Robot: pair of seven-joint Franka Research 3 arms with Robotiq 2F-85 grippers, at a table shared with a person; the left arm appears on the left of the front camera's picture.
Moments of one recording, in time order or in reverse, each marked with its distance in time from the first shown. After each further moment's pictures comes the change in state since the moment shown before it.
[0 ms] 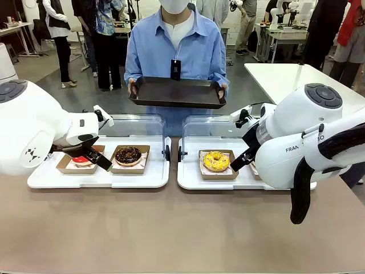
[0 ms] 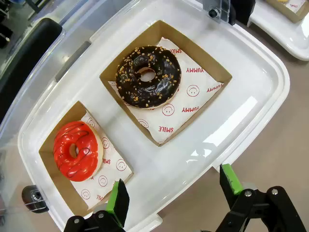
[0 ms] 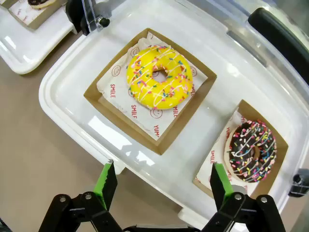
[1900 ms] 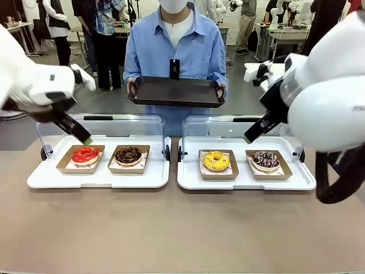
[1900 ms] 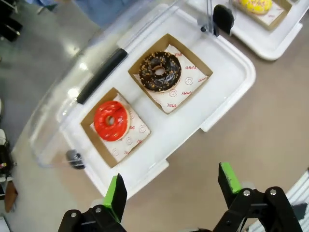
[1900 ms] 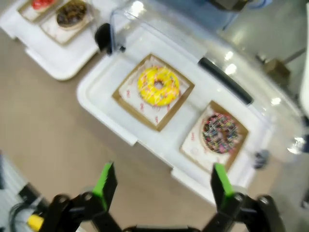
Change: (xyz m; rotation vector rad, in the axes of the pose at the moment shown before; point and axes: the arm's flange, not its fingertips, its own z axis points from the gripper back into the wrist) left arm 0.028 0.000 0.158 0.037 0.026 -0.036; right arm 0.030 0.003 0.157 -0.020 -0.008 0.016
